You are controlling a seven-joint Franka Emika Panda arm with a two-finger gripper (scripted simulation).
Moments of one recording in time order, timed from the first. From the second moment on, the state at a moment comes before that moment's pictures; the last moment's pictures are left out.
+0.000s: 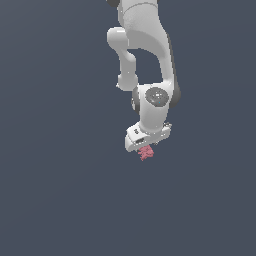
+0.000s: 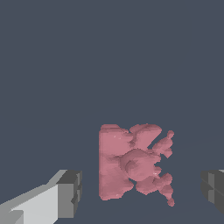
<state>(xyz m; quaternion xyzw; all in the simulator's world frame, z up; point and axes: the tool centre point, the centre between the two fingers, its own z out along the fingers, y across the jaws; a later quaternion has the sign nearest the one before) -0.005 0.084 0.084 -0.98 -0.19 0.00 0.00</state>
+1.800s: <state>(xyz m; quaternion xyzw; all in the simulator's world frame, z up) -0.007 0.082 0.087 -0.98 -0.20 0.00 0.00</state>
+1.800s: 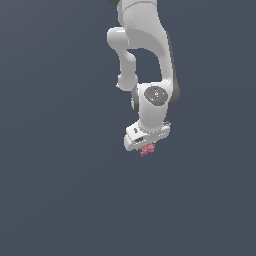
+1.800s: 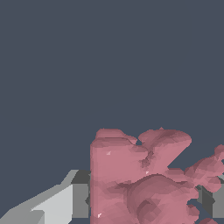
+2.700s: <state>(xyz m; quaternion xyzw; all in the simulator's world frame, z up) -0.012 0.071 0.280 -0.98 -0.20 0.00 0.00</state>
